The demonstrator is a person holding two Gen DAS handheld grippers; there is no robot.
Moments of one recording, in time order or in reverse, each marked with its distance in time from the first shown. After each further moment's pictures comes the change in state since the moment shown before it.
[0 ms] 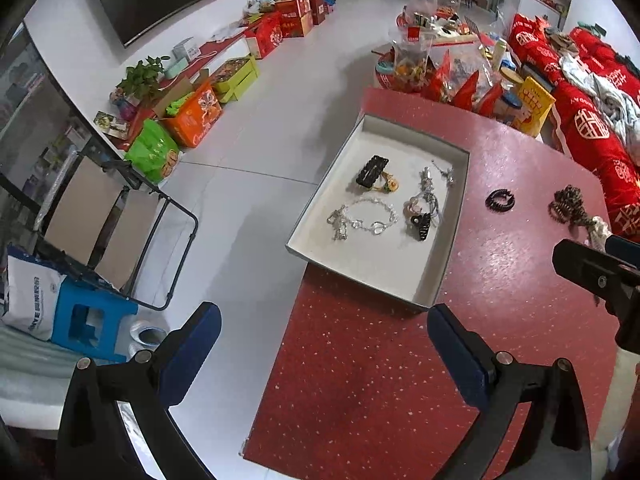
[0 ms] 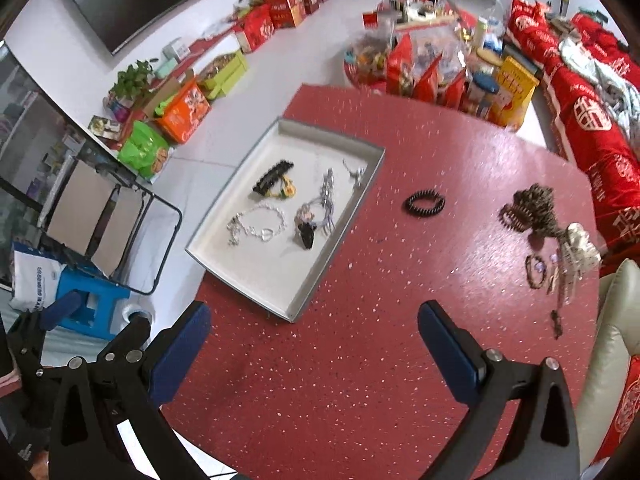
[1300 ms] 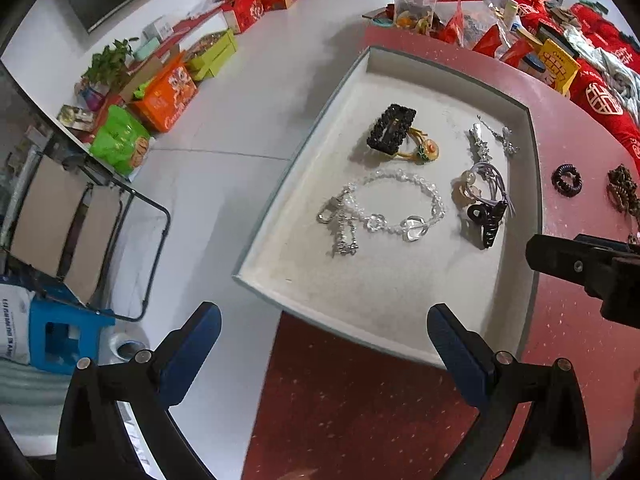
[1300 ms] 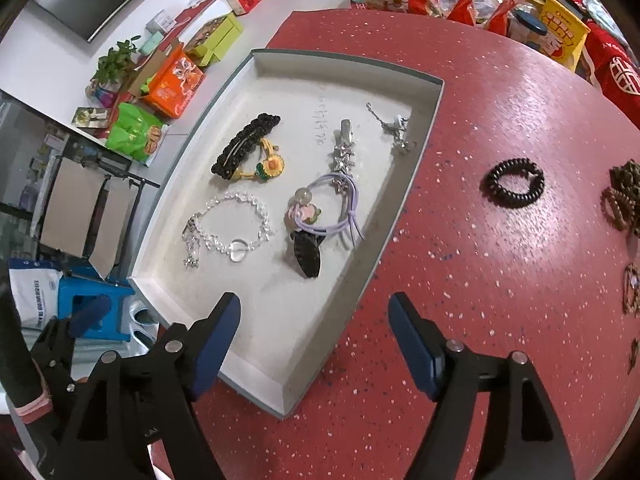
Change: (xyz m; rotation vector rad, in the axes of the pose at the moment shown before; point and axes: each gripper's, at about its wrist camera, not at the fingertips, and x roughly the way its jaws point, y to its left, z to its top) left arm 0.175 -0.007 0.020 0.056 0.076 -0.015; right arm 0.197 -0.012 0.027 0.072 0.182 0.095
